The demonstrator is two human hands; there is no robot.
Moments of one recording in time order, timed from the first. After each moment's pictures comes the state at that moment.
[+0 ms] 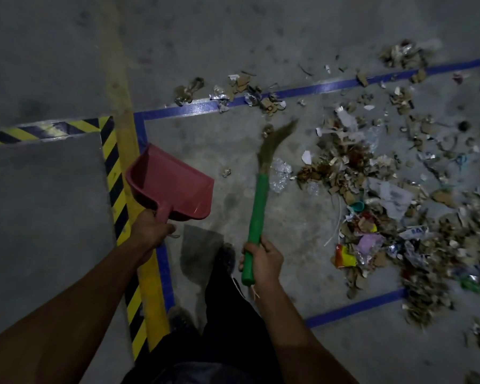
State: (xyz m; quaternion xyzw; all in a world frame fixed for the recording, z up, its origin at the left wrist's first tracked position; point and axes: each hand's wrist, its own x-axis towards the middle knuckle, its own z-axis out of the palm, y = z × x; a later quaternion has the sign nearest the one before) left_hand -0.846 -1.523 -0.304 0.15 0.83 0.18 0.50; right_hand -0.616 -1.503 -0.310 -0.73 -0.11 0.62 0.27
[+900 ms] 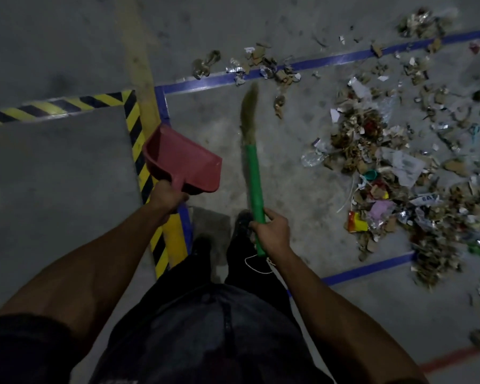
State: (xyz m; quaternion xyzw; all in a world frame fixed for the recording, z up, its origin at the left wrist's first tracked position) left_hand -0.878 -1.612 -0.288 0.16 0.84 0.19 0.49; right_hand -0.629 -1.597 -0.273 -0.73 -0.38 0.56 0.09
